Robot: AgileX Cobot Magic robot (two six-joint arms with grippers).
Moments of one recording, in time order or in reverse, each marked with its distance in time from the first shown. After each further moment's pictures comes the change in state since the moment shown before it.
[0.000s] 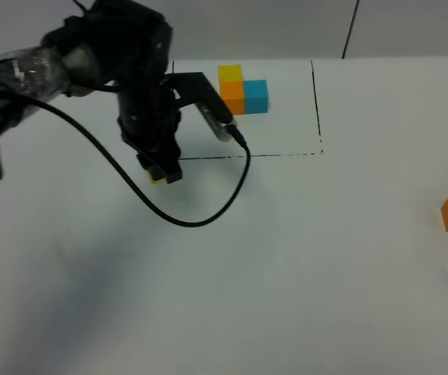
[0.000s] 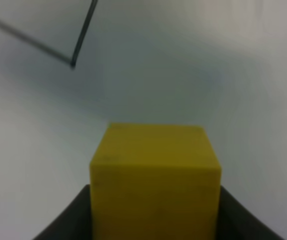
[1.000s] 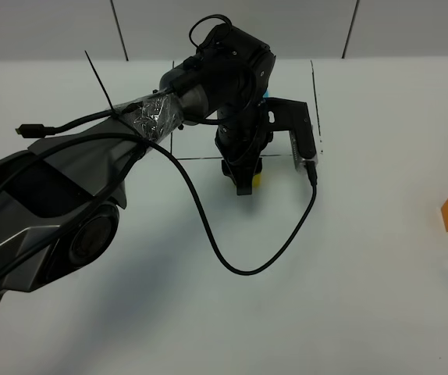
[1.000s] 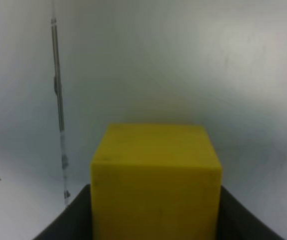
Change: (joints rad) left arm -0.151 0.309 -0.427 -0.051 0.035 0.264; right arm 0.000 0.000 0.000 0.000 0.000 0.000
